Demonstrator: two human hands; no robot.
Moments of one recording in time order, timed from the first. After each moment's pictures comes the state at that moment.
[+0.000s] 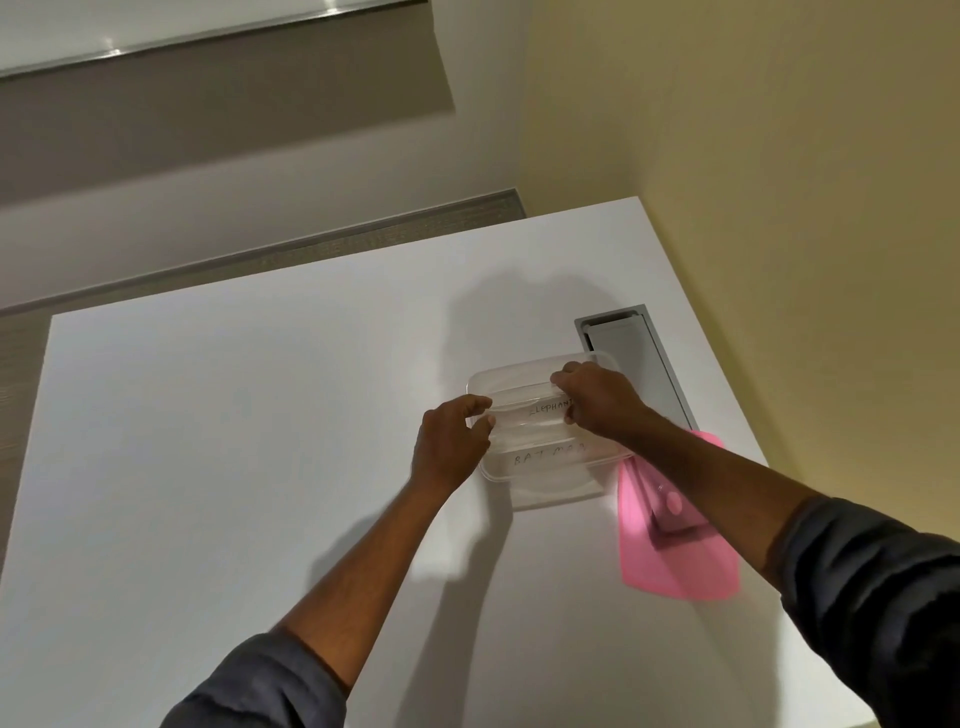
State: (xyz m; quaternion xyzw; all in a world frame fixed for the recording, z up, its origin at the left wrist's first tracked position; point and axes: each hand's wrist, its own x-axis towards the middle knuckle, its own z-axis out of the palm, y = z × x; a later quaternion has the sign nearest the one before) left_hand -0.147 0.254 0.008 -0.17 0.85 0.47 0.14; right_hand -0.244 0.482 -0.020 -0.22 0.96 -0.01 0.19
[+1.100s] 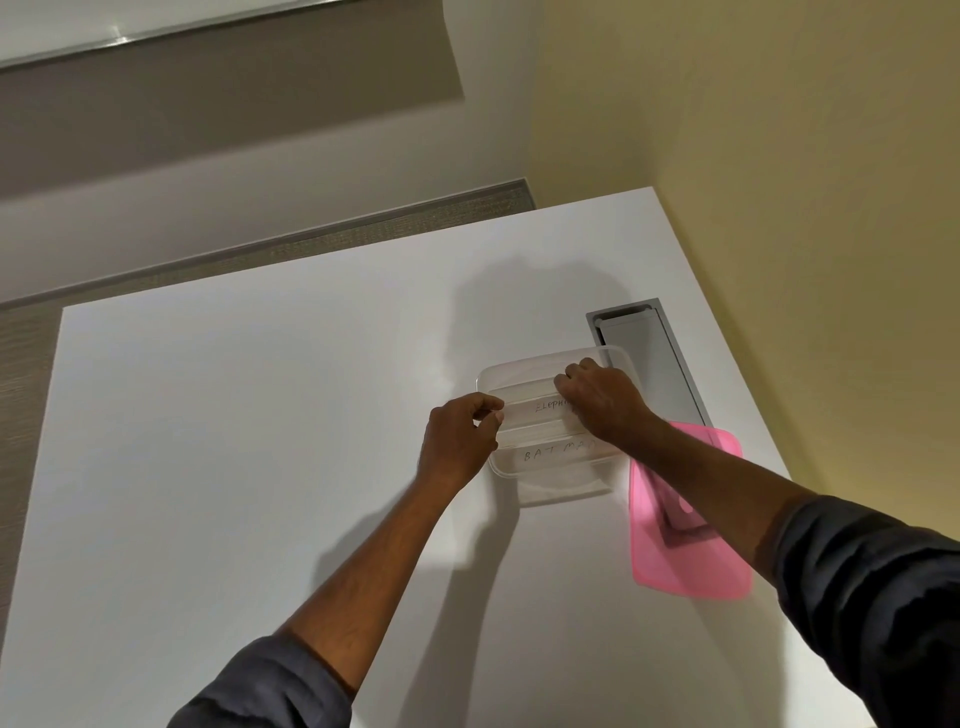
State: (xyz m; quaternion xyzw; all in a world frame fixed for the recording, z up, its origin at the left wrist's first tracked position) left_hand -0.147 0.249 0.005 -0.17 0.85 0.47 0.14; right_hand -0.235 0.474 -0.030 -0.29 0.95 0.08 0.12
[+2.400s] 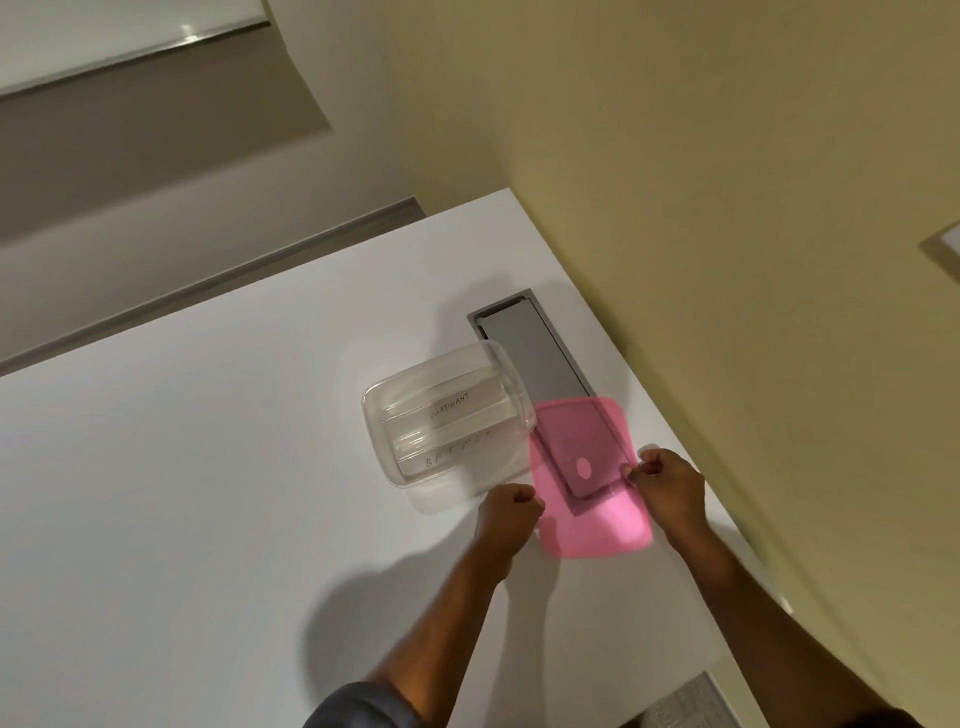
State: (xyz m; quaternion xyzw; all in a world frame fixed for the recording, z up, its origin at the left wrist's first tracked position) left_hand -0.065 0.429 -0.043 -0.21 0.71 0.55 0.39; right_hand -0.058 0.674 -0.063 0.38 0.83 -0.40 0.10
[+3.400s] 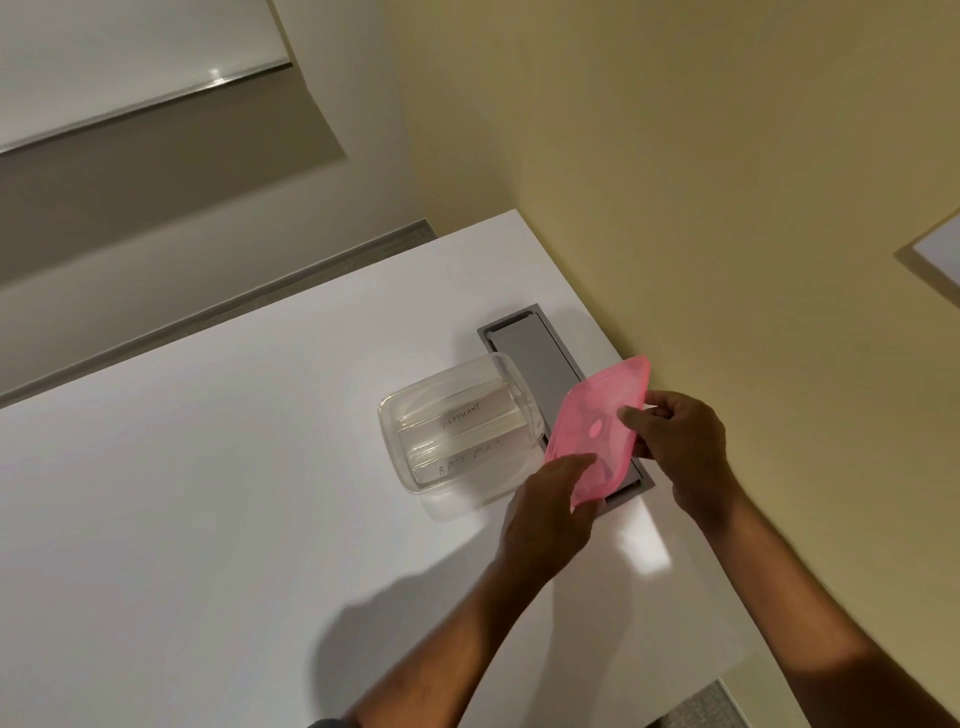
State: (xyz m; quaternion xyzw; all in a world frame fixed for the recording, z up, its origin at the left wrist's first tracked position) left_hand -0.059 0.441 0.042 0.15 0.88 0.44 0.12; right_hand -0.102 0.636 0.061 0.31 0.76 -0.57 0.00
